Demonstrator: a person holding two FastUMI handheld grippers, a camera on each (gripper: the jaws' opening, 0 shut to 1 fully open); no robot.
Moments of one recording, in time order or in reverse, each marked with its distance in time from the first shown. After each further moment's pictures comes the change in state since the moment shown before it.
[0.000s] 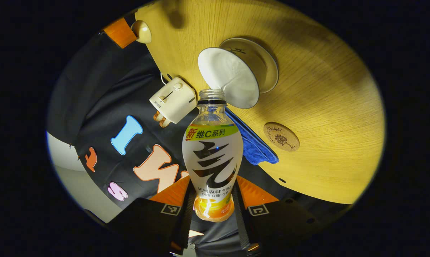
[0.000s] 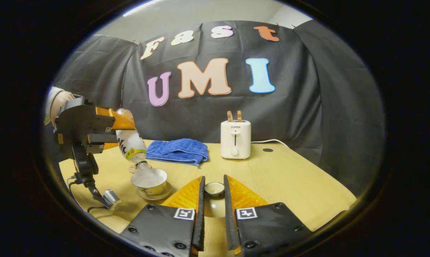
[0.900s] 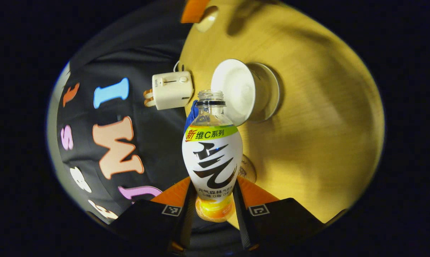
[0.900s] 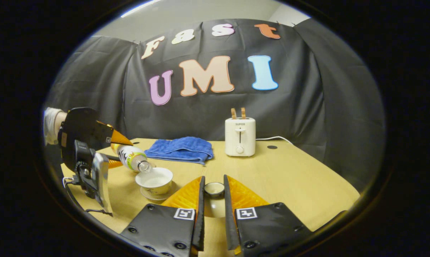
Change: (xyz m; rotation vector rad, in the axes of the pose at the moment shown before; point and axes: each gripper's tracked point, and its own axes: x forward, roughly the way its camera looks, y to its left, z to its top) left arm 0.003 -0.063 0.040 -0.668 -0.197 -0.189; right arm 0.004 0.022 -0.006 0.022 0.021 0.033
